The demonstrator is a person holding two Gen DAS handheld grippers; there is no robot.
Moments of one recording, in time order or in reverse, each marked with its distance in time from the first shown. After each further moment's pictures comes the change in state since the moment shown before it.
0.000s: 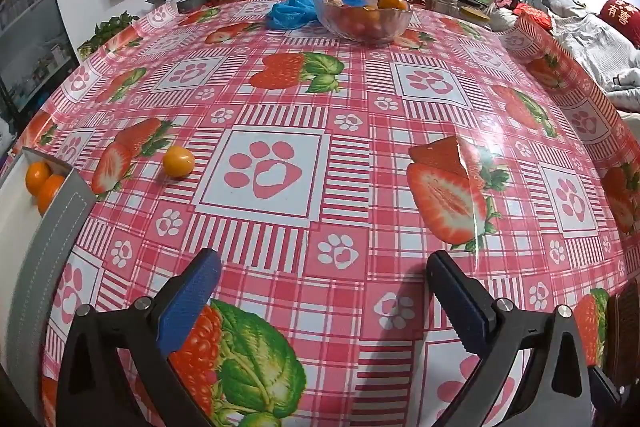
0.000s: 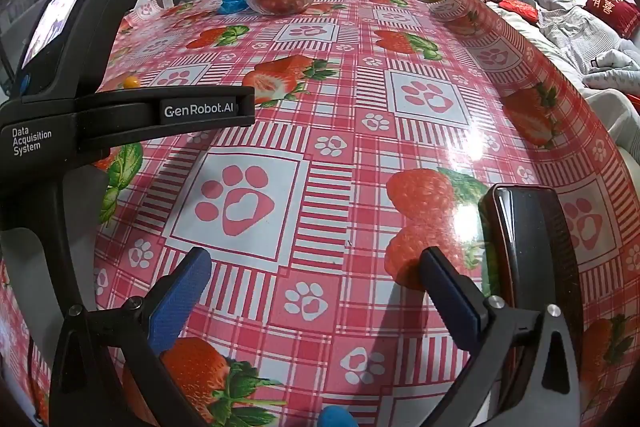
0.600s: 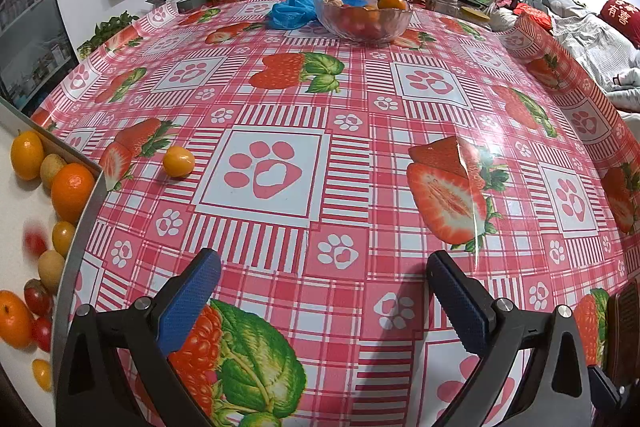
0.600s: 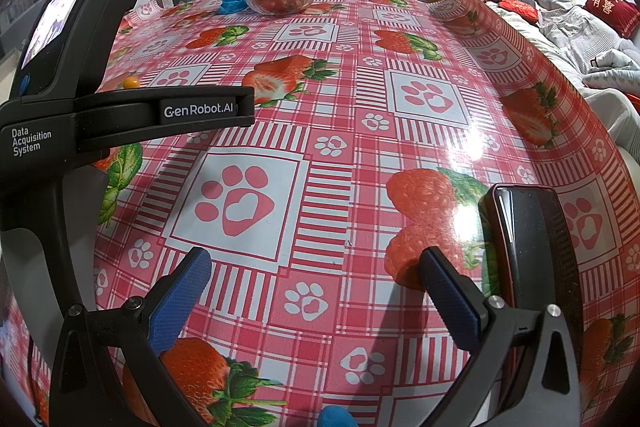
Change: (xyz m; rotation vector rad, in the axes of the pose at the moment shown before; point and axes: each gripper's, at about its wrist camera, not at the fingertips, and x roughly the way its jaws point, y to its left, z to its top) left arm 0.000 0.001 0.000 -0.011 -0.004 -0.013; right arm 0.000 0.000 0.000 0.000 0.000 0.000
